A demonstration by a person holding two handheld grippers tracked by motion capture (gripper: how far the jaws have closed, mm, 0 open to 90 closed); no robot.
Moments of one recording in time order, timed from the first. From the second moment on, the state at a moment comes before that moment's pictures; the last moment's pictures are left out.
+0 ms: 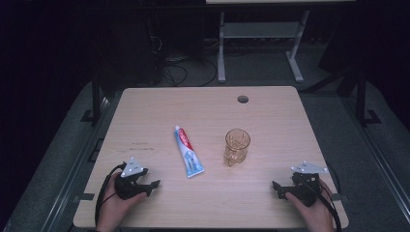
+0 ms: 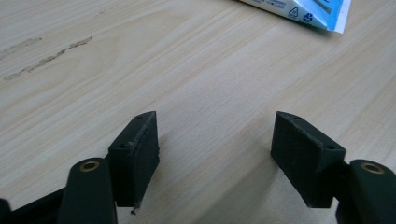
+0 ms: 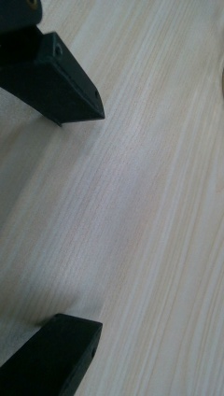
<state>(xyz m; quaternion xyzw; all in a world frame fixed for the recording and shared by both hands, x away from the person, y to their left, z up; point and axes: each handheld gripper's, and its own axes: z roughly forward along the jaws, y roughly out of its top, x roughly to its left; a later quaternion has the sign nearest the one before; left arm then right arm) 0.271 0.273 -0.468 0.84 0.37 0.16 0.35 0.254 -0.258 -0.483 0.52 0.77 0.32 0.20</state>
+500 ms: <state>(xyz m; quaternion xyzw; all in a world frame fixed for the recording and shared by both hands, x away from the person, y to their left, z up) 0.282 0.266 -0.445 0.84 0.38 0.15 0.37 0.255 -0.258 -0.483 0.51 0.77 0.32 0.20</state>
